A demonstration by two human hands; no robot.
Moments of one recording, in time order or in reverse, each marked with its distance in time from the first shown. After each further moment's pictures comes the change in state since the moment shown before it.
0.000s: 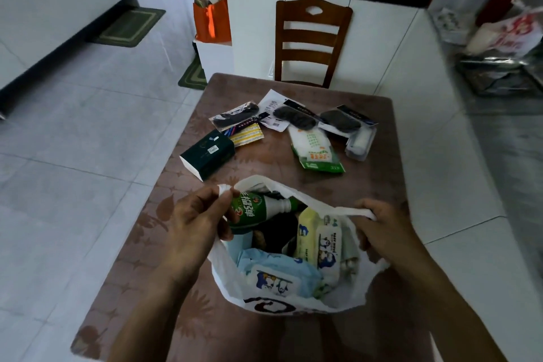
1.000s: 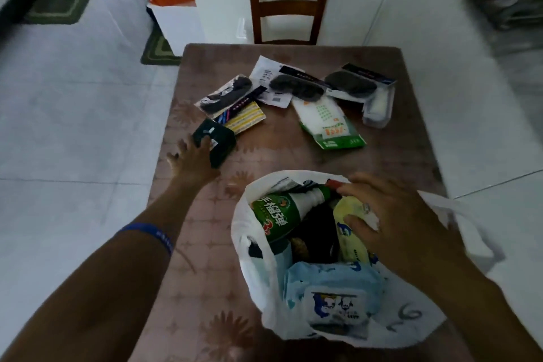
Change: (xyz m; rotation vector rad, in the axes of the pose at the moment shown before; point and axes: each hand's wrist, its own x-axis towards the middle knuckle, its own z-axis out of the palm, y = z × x) left_hand 0.296 -0.164 -0.022 1.394 -0.254 -0.032; right_hand 0.035 -0.037 0.082 -0.578 0.111 -0.364
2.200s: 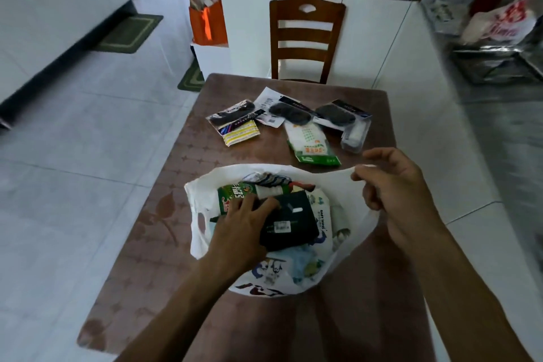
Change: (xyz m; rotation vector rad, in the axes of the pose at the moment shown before) left_hand -0.286 0.134 -0.030 -0.167 0.211 0.373; right_hand -0.044 0.046 -0.089 1.169 0.247 0.413
